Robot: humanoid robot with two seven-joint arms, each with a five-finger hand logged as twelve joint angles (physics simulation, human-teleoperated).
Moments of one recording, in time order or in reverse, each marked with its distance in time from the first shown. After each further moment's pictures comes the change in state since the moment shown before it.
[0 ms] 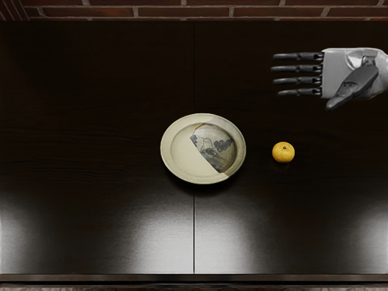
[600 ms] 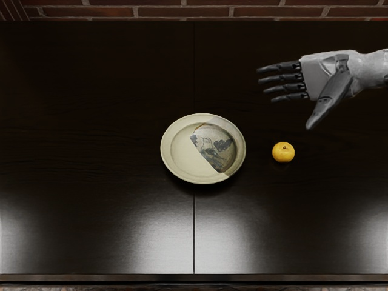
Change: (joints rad) left arm 0.000 0.000 -0.001 0.000 0.000 0.000 0.000; right arm 0.131 0.099 -0.060 0.013 -0.347 0.000 0.000
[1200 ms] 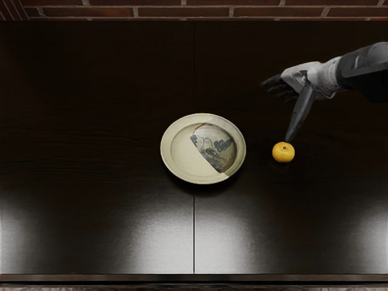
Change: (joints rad) left arm 0.008 0.000 -0.001 0.000 0.000 0.000 0.000; right arm 0.404 0.149 -0.546 0.152 -0.309 -0.484 0.000
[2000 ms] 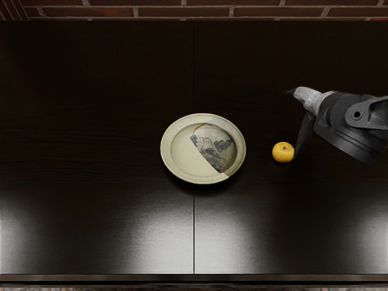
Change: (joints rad) left arm -0.001 0.000 0.001 0.000 0.000 0.000 0.000; right arm 0.204 0.192 -0.487 0.266 -0.068 -0.686 0.000
